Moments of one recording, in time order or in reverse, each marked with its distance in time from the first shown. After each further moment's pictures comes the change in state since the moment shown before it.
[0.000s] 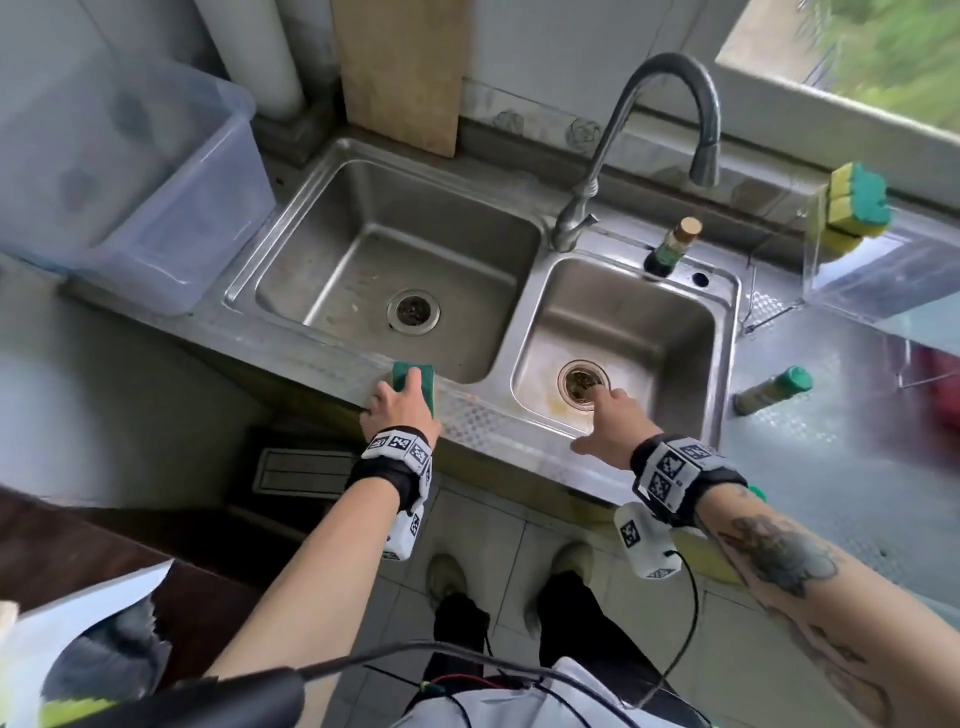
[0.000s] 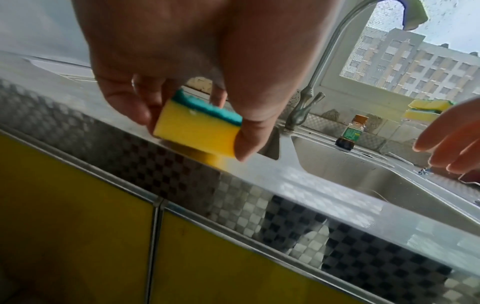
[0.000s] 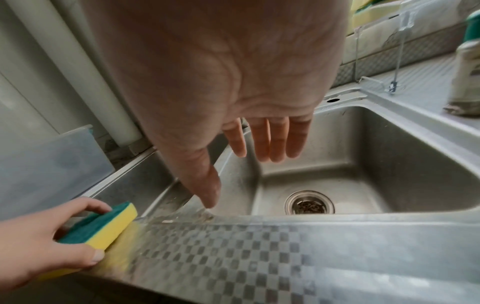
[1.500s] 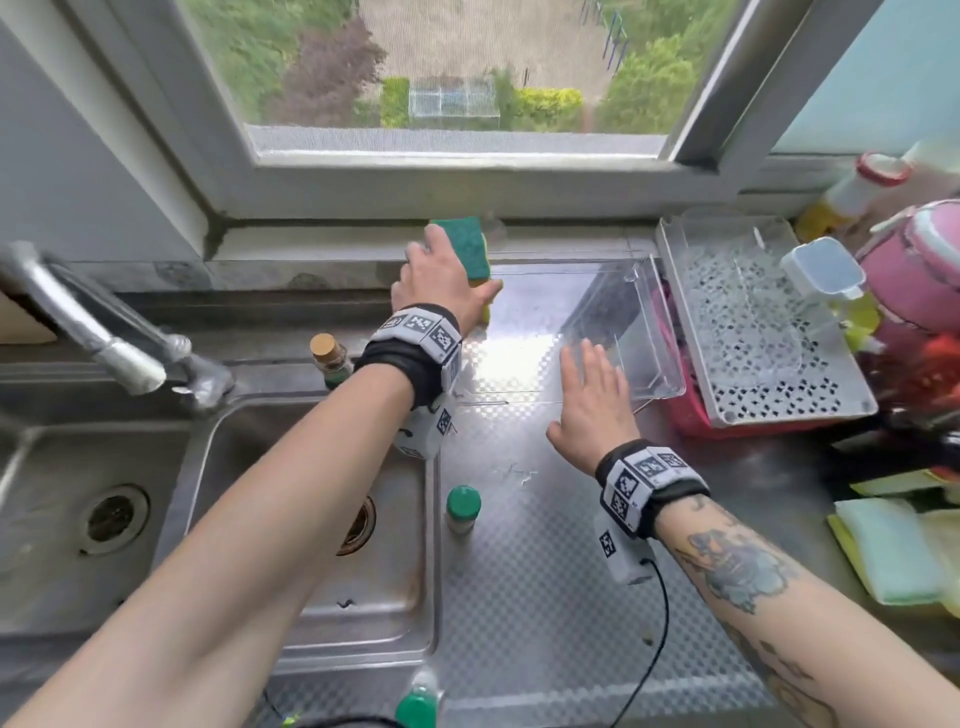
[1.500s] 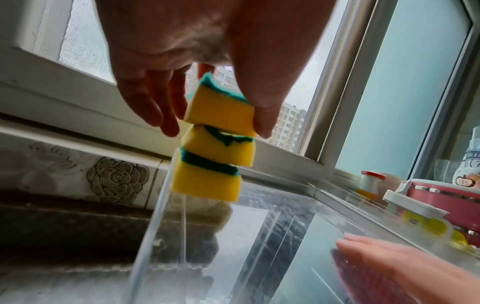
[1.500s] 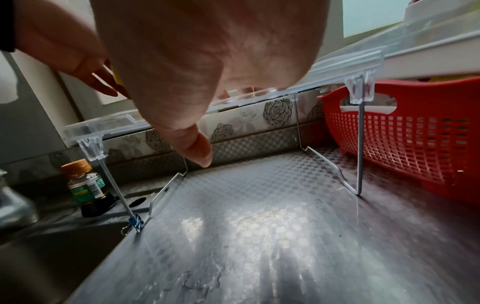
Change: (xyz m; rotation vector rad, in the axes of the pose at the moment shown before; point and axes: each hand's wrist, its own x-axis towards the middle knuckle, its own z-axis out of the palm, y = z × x) left_hand 0.001 0.602 -0.006 -0.193 0.207 0.616; right_hand 0.097 0.379 -0.170 -0.064 0.425 0.164
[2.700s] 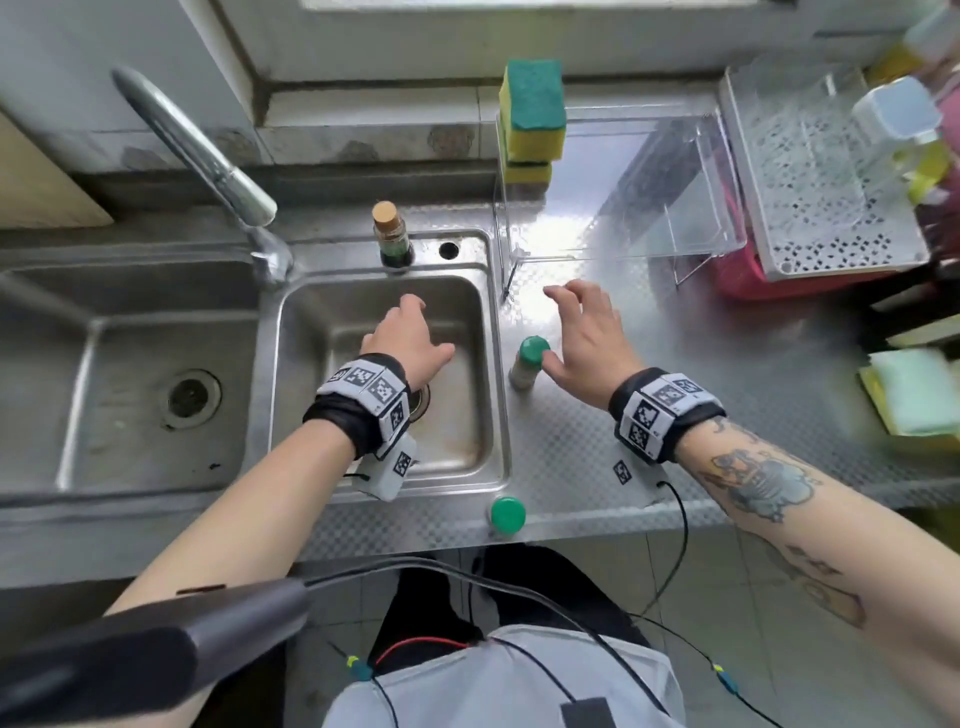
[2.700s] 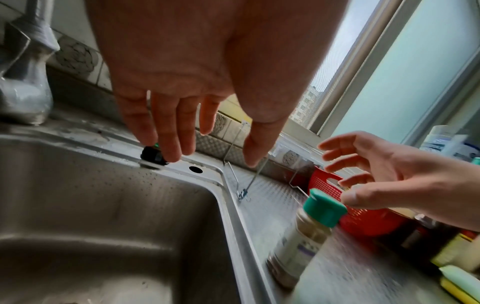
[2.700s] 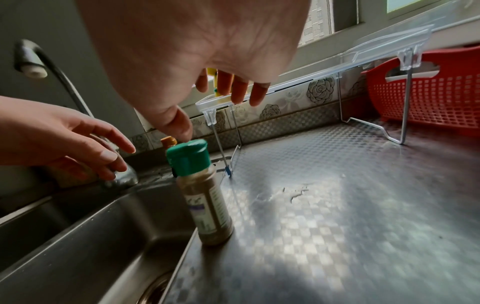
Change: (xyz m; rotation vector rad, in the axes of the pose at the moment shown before) left_hand -0.146 -0.177 -0.021 0.079 -0.432 -0.126; right_hand -0.091 -0.087 0.022 0.260 0.070 -0.156
